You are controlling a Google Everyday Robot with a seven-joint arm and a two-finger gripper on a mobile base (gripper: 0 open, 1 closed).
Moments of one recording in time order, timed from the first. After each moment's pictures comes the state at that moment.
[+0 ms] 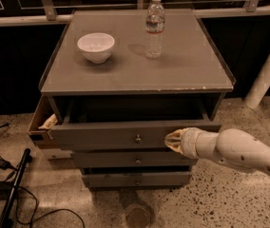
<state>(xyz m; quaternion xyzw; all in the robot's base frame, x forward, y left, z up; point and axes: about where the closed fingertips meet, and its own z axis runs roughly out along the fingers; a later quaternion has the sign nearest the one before) 0.566 -0.154 0.617 -0.65 0.62 -0.05 0.44</state>
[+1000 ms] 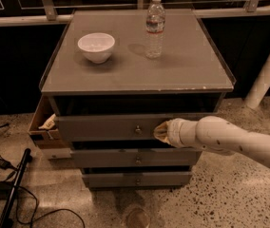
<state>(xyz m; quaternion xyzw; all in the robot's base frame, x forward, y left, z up) 0.609 -0.117 0.610 -0.66 0.62 -0.05 0.42</state>
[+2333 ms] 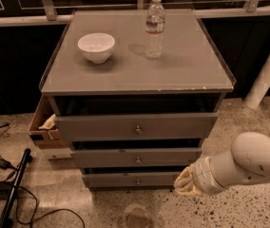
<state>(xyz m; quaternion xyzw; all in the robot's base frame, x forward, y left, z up) 0.399 -0.155 0.611 -0.73 0.62 0.12 0.26</state>
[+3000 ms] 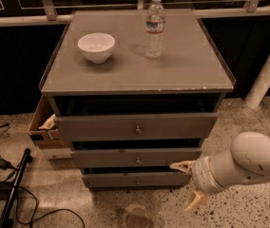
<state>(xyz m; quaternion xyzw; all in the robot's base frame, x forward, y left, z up) 0.399 -0.155 0.611 -0.73 0.62 0.12 0.26</state>
